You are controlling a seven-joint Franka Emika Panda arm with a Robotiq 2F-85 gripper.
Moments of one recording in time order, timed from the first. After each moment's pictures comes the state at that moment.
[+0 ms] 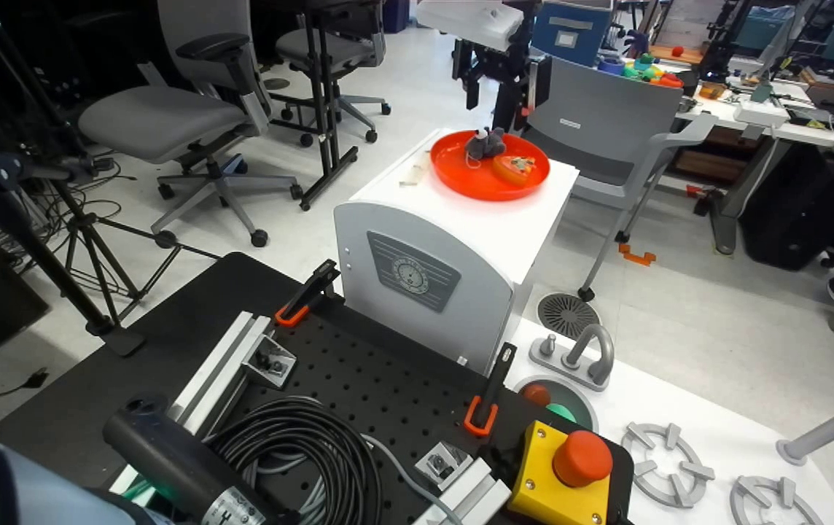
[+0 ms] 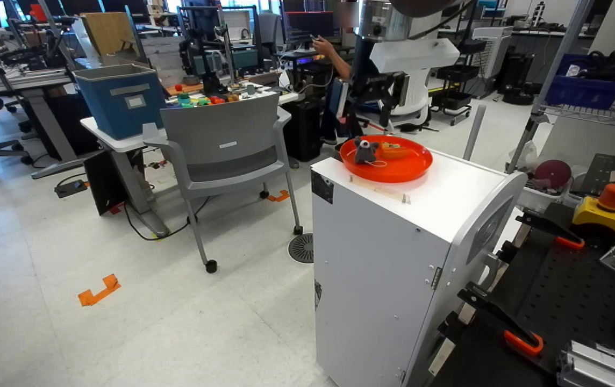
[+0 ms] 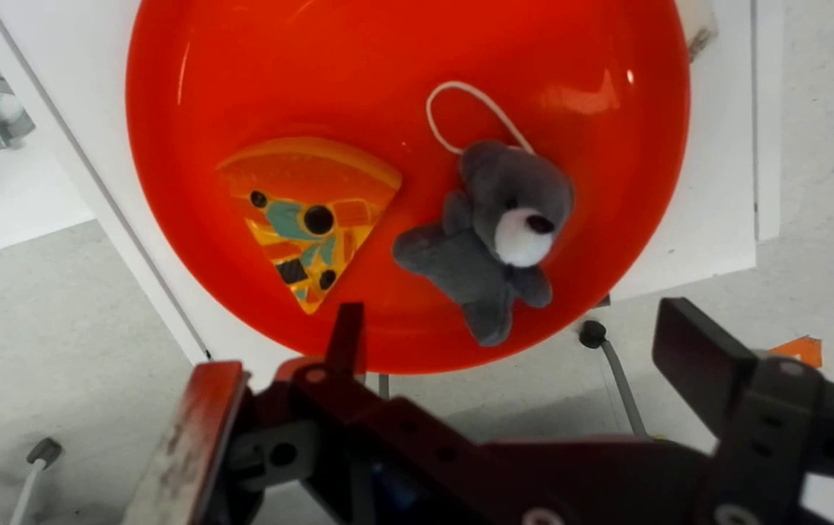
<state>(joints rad) 0.11 0.40 -0.03 -1.97 -0.11 2.52 0.44</state>
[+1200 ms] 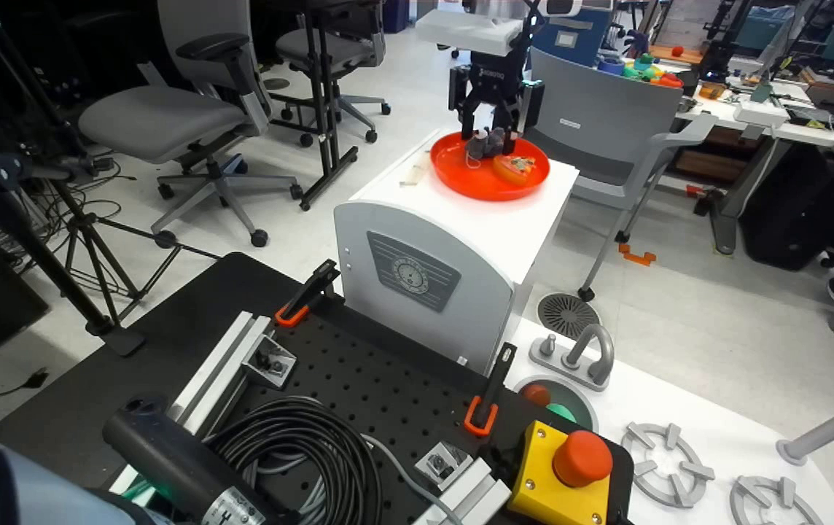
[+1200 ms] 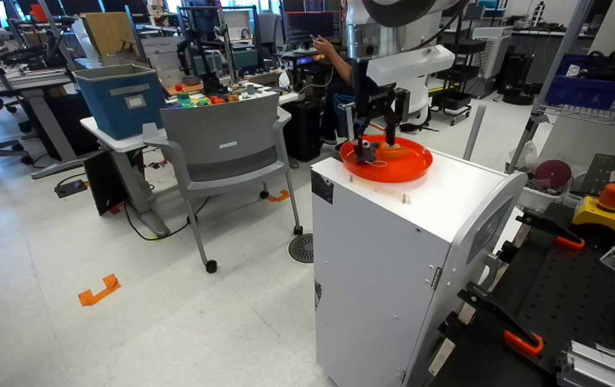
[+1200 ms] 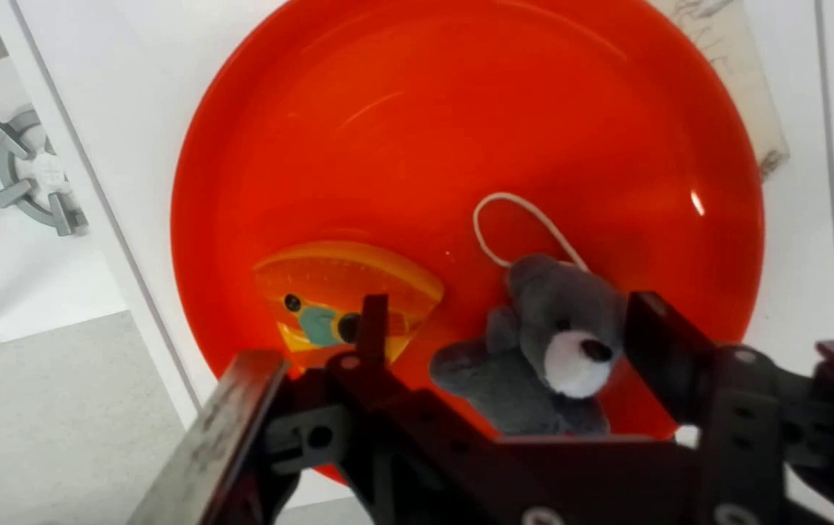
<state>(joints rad) 0.12 0.49 -0.03 -1.85 -0.11 2.27 0.42</state>
